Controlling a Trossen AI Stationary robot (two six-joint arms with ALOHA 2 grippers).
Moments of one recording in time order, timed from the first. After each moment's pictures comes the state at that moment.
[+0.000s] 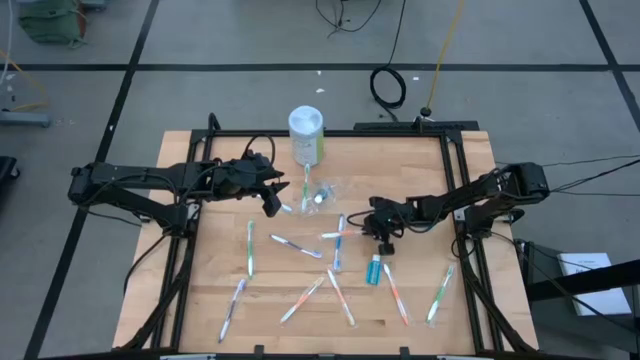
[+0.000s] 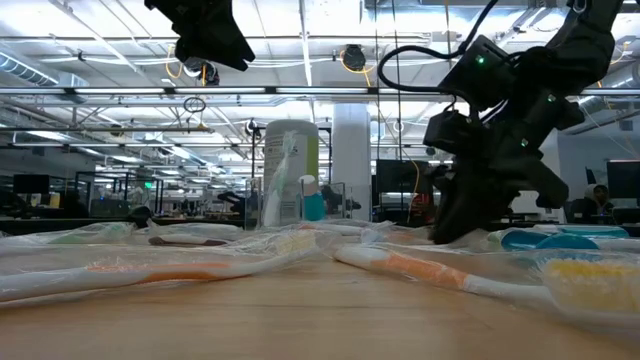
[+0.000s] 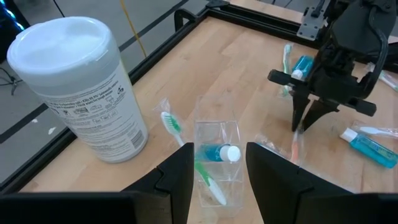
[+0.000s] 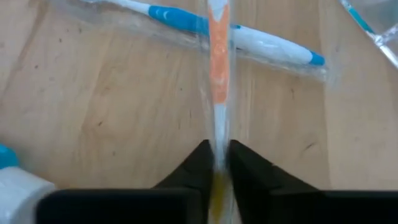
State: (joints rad) left arm 0.03 1.14 1.01 -0.46 -0.37 -0.28; right arm -0.02 1.53 0.49 0.19 -0.03 -0.20
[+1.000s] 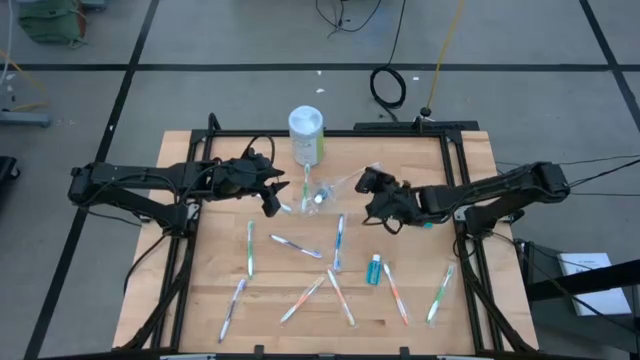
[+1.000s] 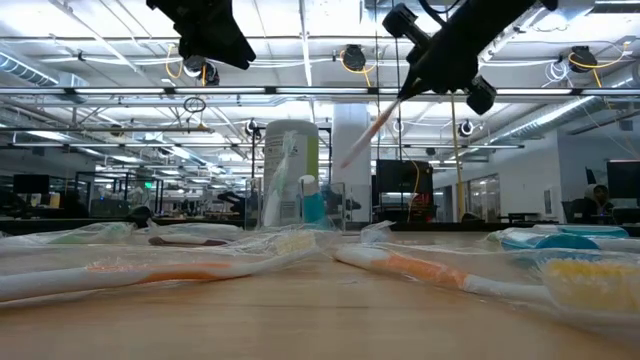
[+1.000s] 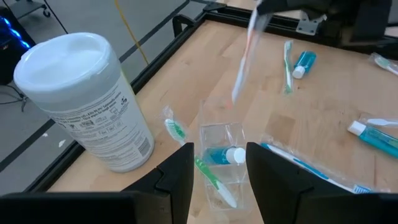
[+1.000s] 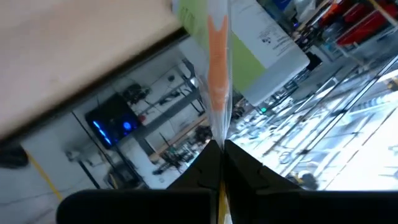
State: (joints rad) left arm 0.03 1.14 1.01 -0.45 -0.37 -0.20; right arm 0.10 1.35 0.91 -0.25 1.01 -1.74
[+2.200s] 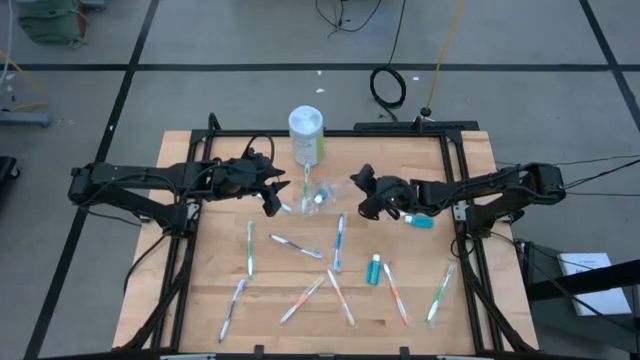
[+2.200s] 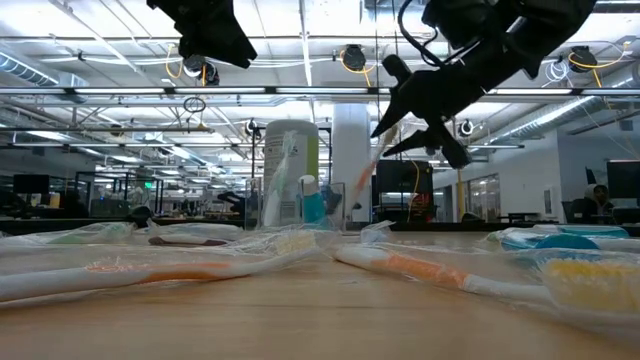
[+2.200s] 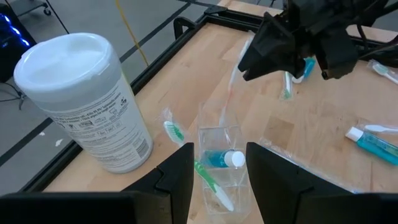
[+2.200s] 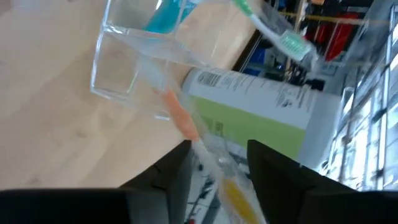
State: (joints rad) left arm 0.03 1.14 1.01 -0.44 -0.37 -0.22; right arm -0.08 1.39 0.66 0.22 0.50 -1.40
